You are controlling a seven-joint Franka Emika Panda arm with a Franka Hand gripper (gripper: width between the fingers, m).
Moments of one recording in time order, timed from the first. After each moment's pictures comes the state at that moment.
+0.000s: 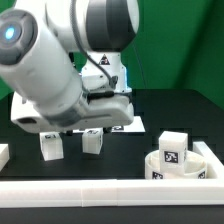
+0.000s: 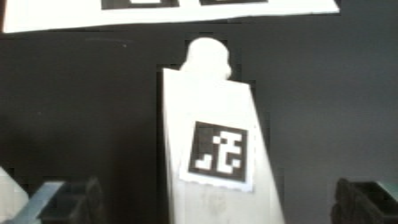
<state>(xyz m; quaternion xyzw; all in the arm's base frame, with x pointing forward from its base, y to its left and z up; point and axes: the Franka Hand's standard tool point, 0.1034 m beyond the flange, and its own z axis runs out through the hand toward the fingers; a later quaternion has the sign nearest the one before) 0.489 -0.063 0.030 -0.91 0.09 0.40 0.12</state>
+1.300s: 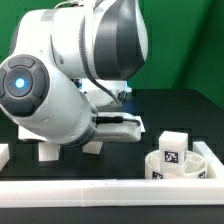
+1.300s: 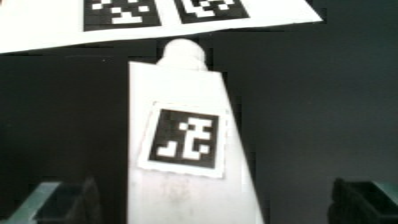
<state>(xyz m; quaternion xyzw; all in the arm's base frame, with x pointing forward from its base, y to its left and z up) 0.490 -0.050 0.017 -0.87 0.11 0.46 0.10</state>
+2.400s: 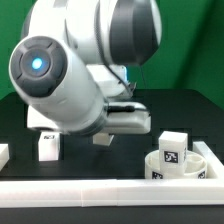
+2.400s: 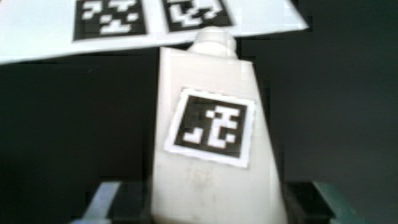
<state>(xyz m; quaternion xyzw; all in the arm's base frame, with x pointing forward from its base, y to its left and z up) 0.502 -0.022 0.050 -0.88 0.11 0.45 0.09</state>
